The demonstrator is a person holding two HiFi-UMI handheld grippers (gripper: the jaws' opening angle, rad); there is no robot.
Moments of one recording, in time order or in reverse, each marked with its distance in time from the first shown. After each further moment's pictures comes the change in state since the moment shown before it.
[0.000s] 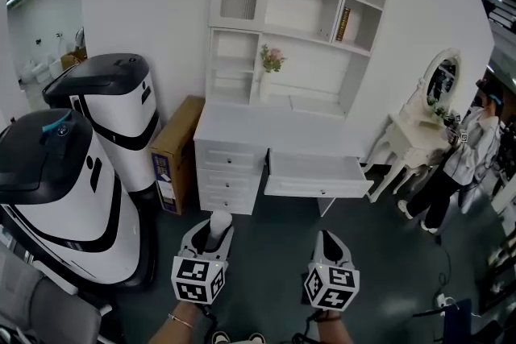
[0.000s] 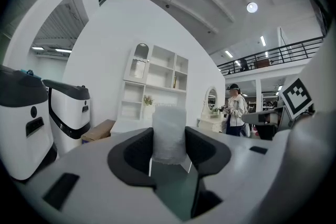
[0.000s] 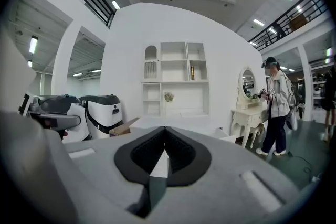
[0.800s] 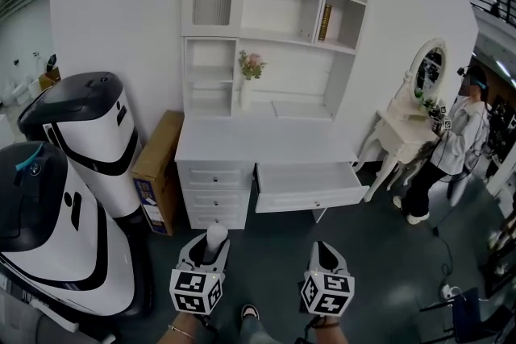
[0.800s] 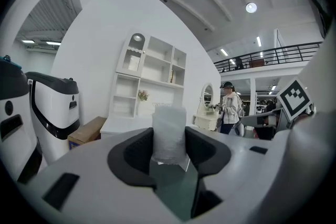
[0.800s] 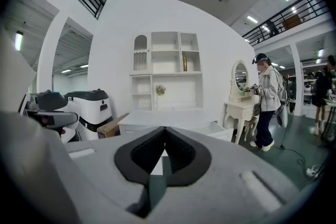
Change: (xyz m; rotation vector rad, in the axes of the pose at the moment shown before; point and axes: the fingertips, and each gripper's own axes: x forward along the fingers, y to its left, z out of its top) left arm 0.087 0.027 -0.007 0.005 0.049 -0.075; right arm 0.075 -0.019 -0.016 0.039 0.067 -0.089
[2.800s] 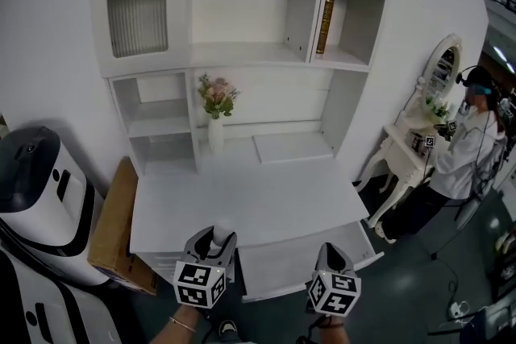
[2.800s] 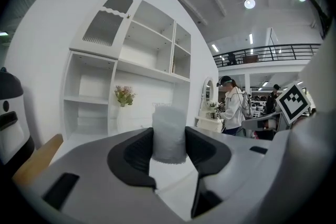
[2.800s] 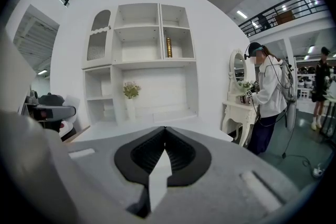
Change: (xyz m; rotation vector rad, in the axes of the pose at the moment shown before) left arm 0.456 0.078 0.124 0.064 0.040 -0.135; right arm 0.400 -0.136 0.128 0.078 0.038 -0.128
